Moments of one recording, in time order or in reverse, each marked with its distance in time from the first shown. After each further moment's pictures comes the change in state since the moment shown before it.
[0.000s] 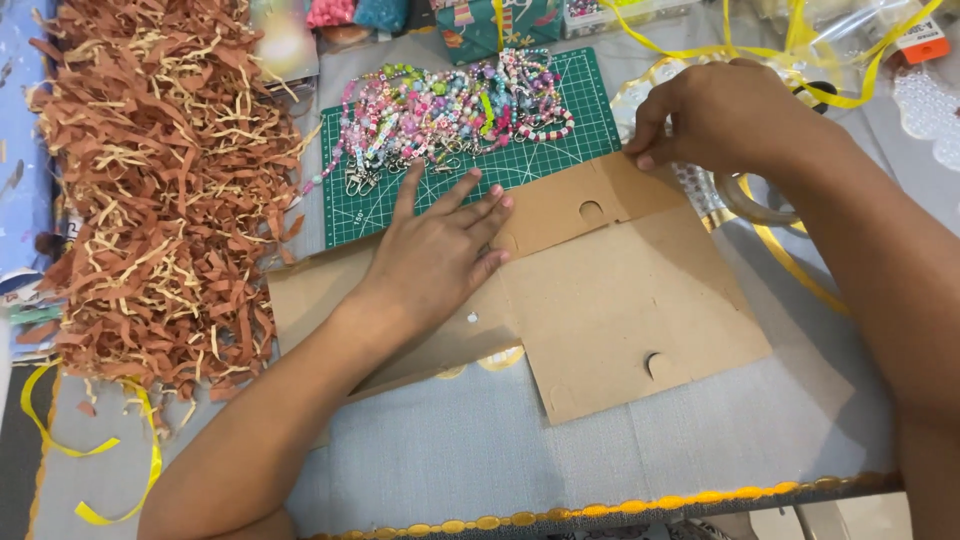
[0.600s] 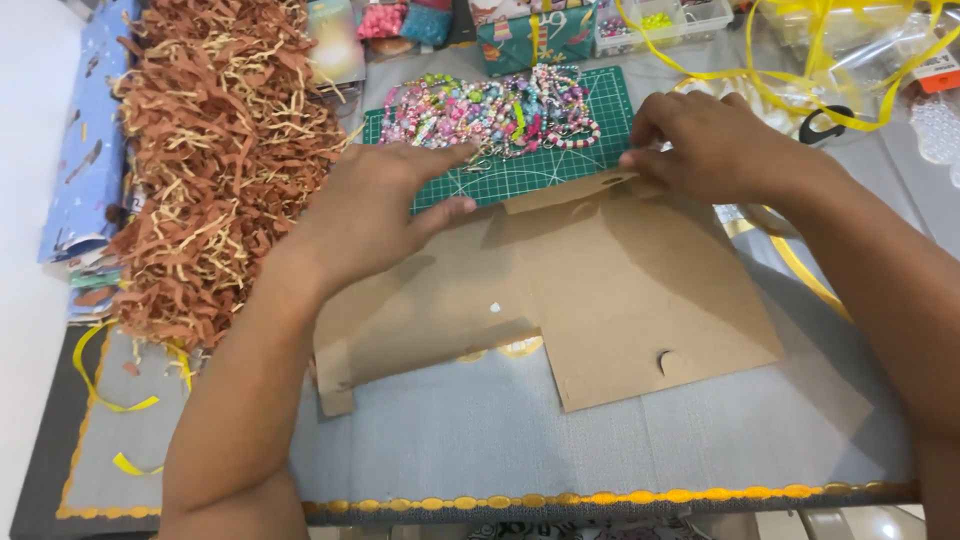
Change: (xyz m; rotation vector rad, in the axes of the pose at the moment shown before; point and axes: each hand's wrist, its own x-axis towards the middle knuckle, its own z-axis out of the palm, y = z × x) left_hand -0.022 -0.041 -0.113 -0.238 0.080 -0.067; right_hand -0.013 -0.033 -0.001 0.163 0.003 -0.126
